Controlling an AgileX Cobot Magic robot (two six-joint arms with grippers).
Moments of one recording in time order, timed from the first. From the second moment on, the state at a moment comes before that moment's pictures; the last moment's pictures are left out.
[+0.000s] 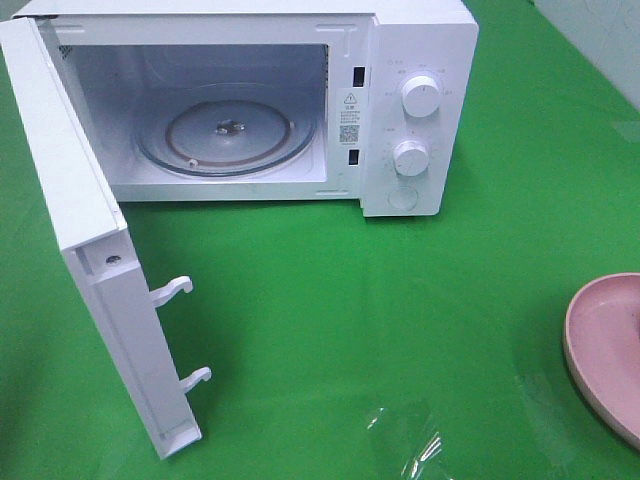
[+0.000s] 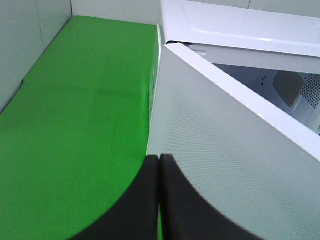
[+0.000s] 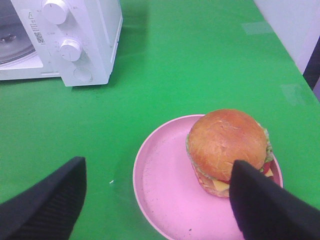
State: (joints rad) left arm -0.05 0.41 -0.40 -0.09 0.37 -0.01; right arm 0.08 0.00 -0.49 -0.07 0.97 0.16
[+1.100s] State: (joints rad) left arm -0.11 1.34 -0.21 0.17 -0.79 -0.22; right arm 0.08 0.00 -0.49 -0.07 0.97 0.16
